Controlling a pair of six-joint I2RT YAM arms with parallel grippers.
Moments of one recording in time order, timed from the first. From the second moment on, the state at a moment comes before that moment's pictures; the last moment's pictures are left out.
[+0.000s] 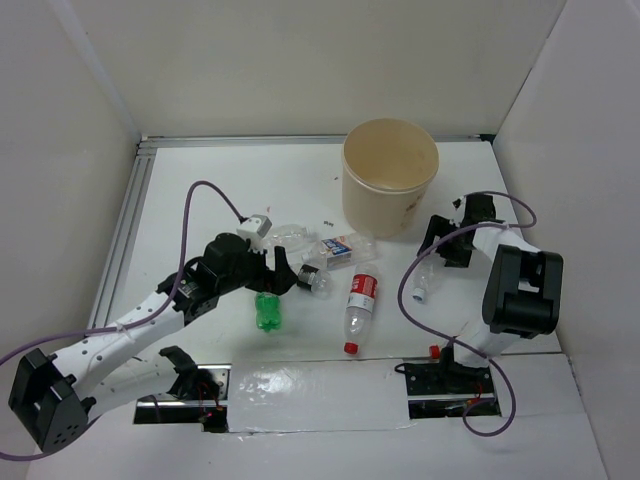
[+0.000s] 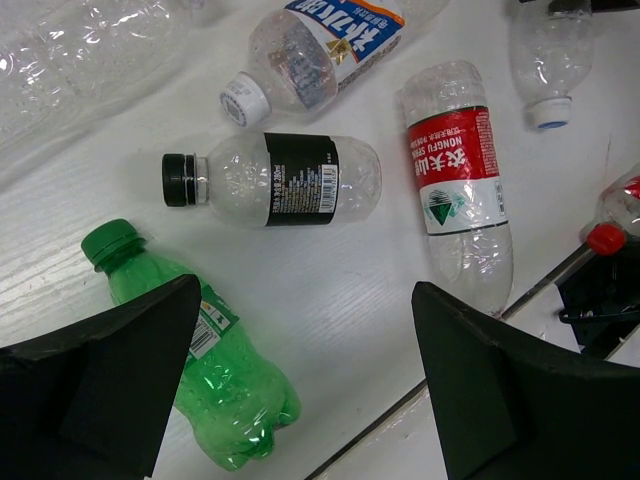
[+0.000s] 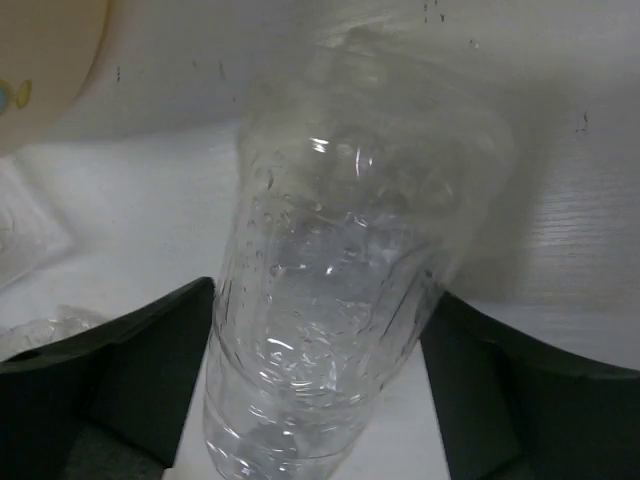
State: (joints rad) left arm -0.67 0.95 0.66 -0.26 0.06 -0.47; right arm -0.21 1.58 0.87 -0.44 -0.29 0.14
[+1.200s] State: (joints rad) left arm -0.72 1.12 0.69 -0.08 0.13 -0.48; right arm -0.45 1.15 1.47 -0.44 -0.44 0.05
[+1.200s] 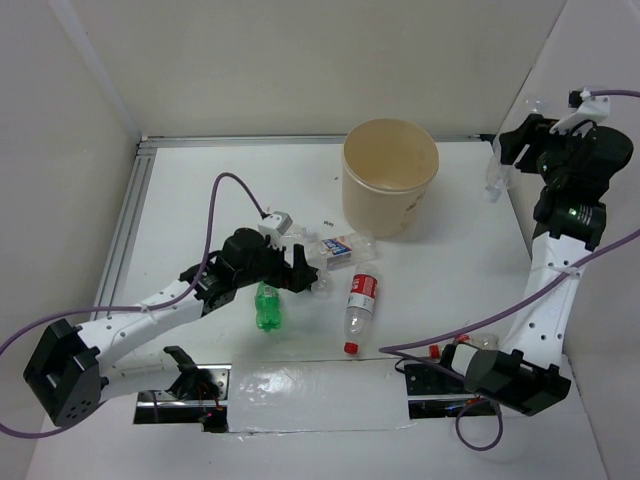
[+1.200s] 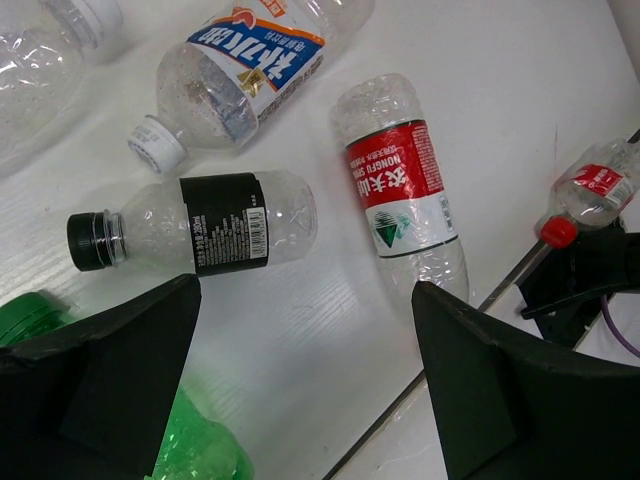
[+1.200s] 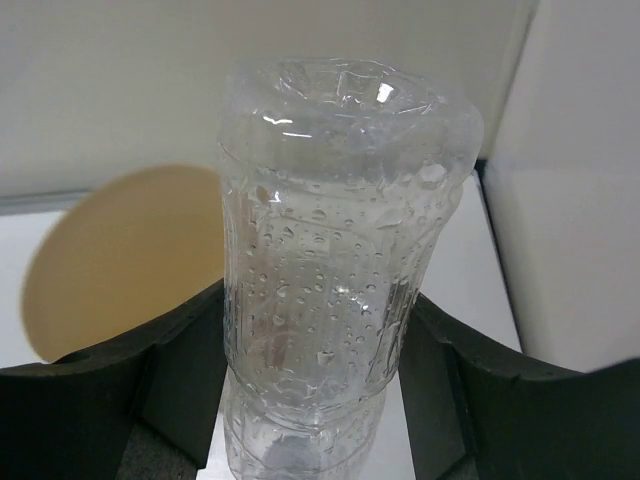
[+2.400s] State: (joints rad) left arm -0.72 0.89 0.63 -0.16 -0.11 -0.93; right arm 0.02 1.65 1.63 -0.23 -0.47 0.03
